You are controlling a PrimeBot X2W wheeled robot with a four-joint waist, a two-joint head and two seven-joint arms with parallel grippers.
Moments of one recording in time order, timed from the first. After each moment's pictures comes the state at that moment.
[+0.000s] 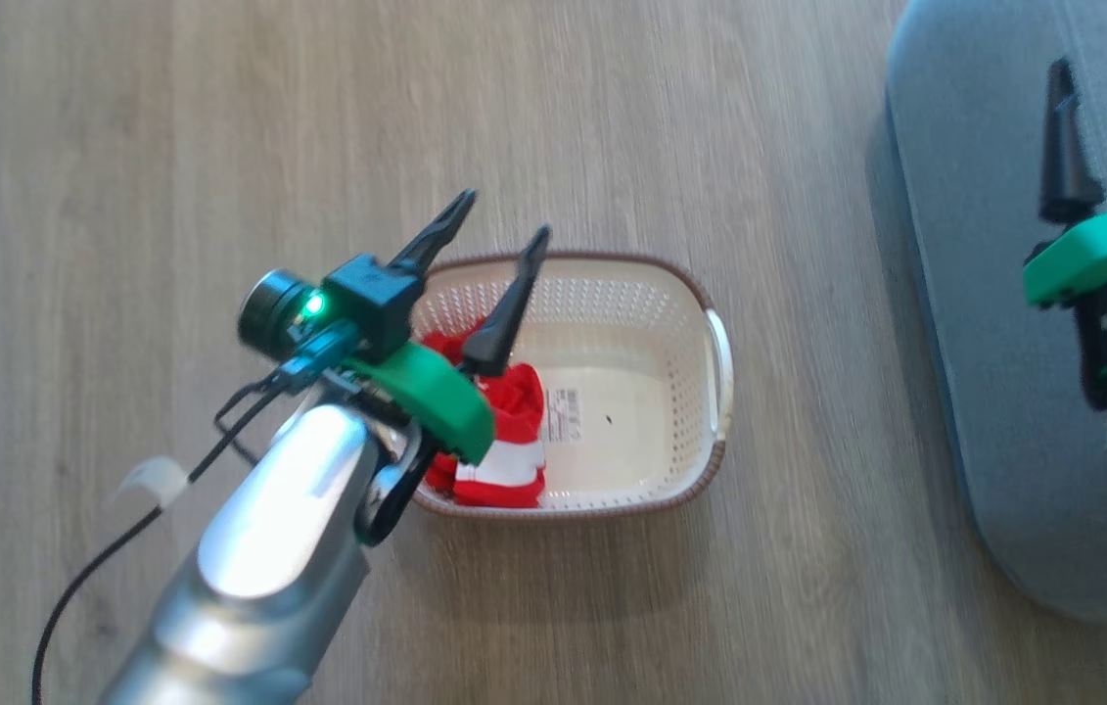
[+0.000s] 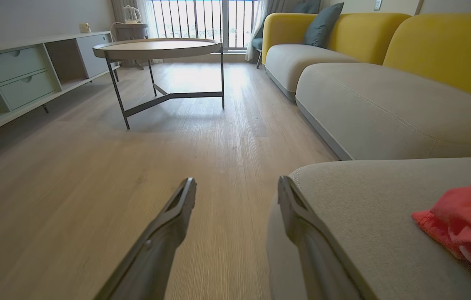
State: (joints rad) left arm -0.55 0.10 -0.57 0.41 -0.35 -0.11 -0.26; right arm -0.62 -0.36 0.17 0.46 0.48 0.12 -0.26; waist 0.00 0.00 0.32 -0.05
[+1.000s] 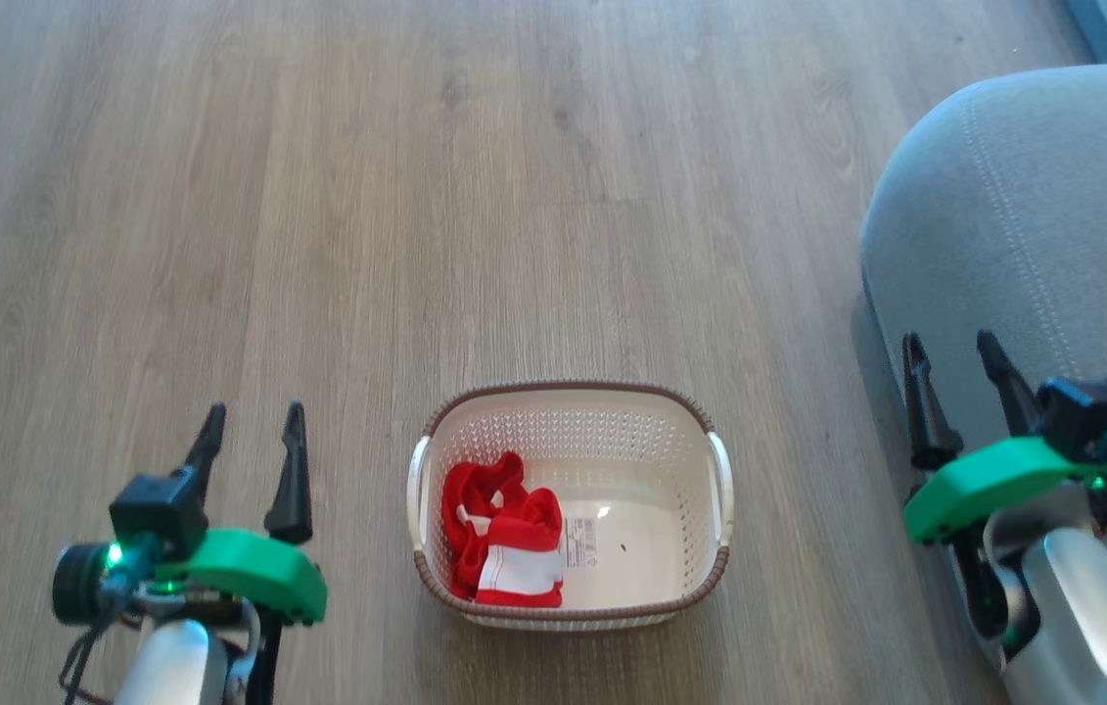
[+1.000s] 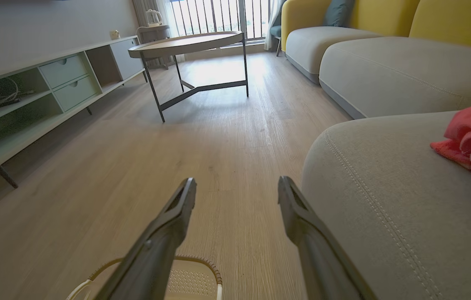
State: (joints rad) left arm -0.11 0.10 -0.11 0.31 -0.20 -0.04 -0.26; right arm -0.25 -0.22 0.18 0.38 0.44 0.12 -0.26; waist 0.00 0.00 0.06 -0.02
